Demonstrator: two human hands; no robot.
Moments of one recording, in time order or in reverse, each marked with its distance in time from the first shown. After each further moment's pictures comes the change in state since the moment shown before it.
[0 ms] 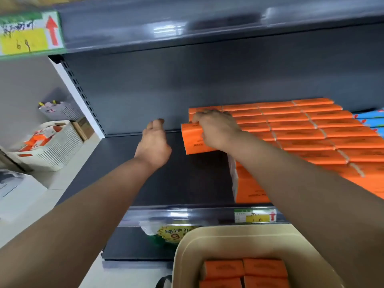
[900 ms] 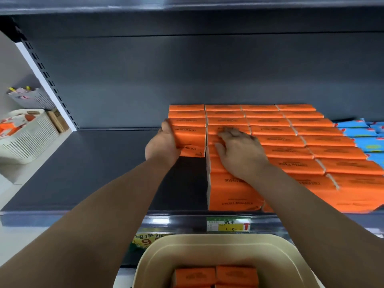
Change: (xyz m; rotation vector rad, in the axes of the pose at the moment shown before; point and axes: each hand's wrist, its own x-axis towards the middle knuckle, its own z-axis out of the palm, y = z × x) left_hand 0.022 0.046 0.084 0.054 0.037 -0.031; right_hand -0.071 0.071 0.019 0.039 -0.040 0.237
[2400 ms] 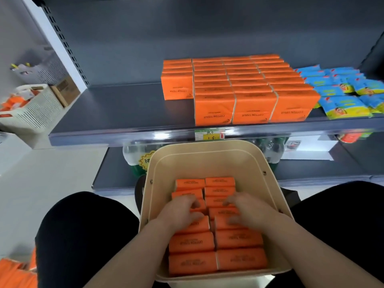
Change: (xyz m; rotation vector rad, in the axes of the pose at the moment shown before) left_hand -0.350 -0.035 0.024 -0.055 -0.751 0.170; right_hand -0.311 0.030 0.083 0.145 -0.629 -0.108
